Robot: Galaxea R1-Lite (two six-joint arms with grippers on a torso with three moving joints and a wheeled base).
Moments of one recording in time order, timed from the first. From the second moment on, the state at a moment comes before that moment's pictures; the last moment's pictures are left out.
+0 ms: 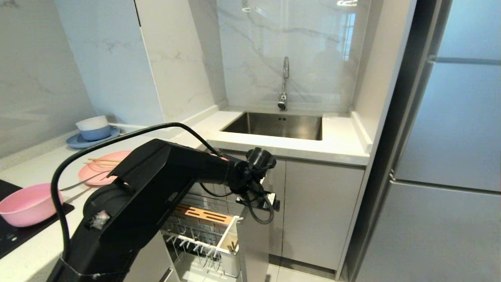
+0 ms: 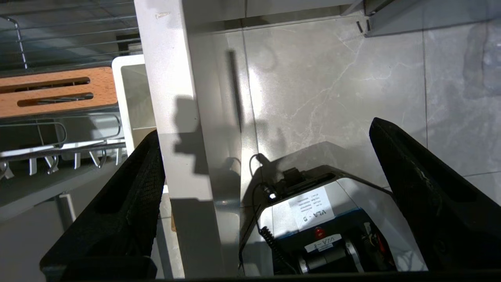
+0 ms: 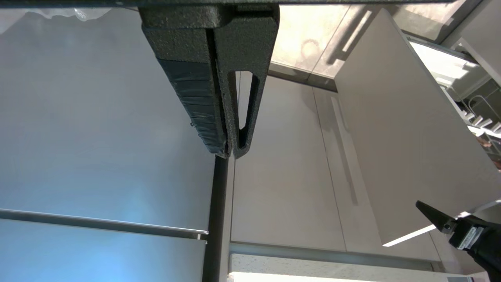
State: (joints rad) left arm -0.62 2.44 -1.81 0.38 0.08 -0.18; right arm 0.00 0.00 0.00 0.02 0.02 -0.02
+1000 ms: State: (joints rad) left arm -0.65 2.45 -1.82 0.38 0.09 -0.23; right arm 0.00 0.00 0.00 0.02 0.02 -0.02
